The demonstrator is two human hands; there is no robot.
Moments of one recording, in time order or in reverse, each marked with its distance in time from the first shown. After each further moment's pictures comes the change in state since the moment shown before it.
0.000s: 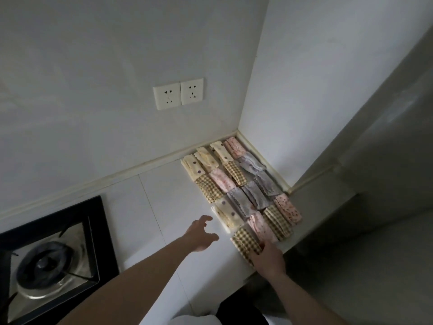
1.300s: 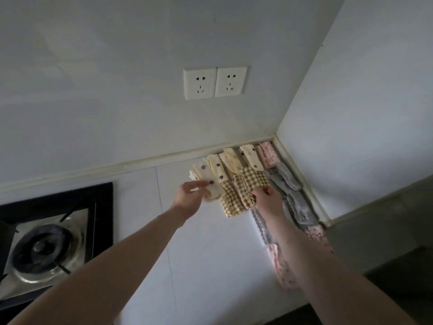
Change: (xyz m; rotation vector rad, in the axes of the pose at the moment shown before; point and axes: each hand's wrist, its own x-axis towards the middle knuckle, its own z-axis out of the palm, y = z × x) left_hand 0.053 0.027 -0.103 -0.668 0.518 -0.004; right_hand 0.115 -0.186 -0.045 0.588 -0.053 -0.213
